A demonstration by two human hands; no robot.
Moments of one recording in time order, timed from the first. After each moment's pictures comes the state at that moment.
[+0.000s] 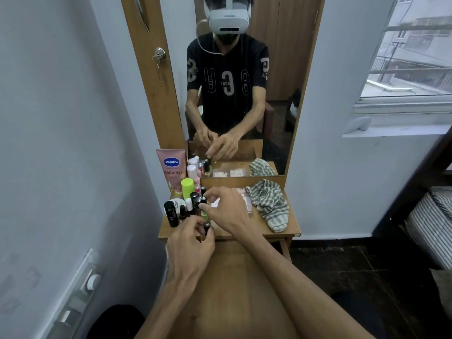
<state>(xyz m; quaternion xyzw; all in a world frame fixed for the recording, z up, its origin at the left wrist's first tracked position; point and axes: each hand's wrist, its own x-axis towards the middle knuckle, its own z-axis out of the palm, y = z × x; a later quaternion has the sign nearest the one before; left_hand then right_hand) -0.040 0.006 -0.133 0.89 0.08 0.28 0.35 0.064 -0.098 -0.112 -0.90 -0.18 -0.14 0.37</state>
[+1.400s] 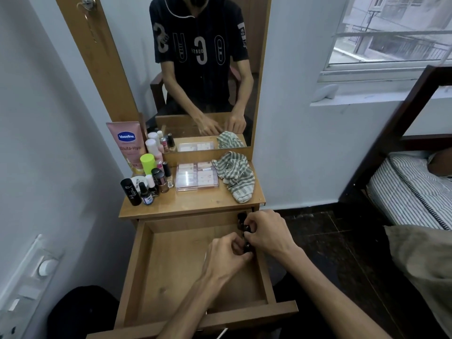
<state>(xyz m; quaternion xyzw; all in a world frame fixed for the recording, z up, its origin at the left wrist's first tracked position) -0.054 -0.116 -0.225 0.91 -0.02 -0.04 0.40 -0.013 -0.271 -0.184 -0.97 -0.10 -0.02 0.20</state>
